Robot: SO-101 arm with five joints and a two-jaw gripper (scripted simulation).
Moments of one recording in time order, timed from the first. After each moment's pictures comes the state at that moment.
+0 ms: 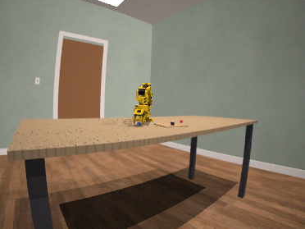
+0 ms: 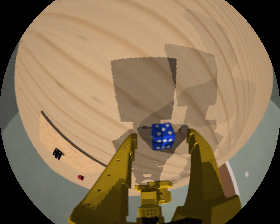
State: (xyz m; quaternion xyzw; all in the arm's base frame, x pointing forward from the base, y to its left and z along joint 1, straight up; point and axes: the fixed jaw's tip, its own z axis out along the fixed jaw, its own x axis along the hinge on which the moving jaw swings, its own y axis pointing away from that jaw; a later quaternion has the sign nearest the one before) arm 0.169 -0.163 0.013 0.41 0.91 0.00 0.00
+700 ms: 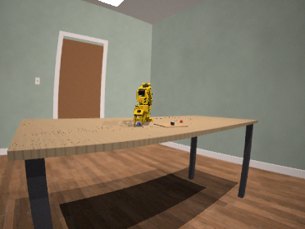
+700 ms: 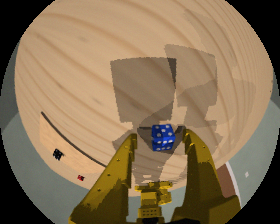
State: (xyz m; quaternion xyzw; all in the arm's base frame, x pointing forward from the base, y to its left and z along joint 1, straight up) arm 0.169 -0.163 0.012 0.41 0.91 0.00 0.01
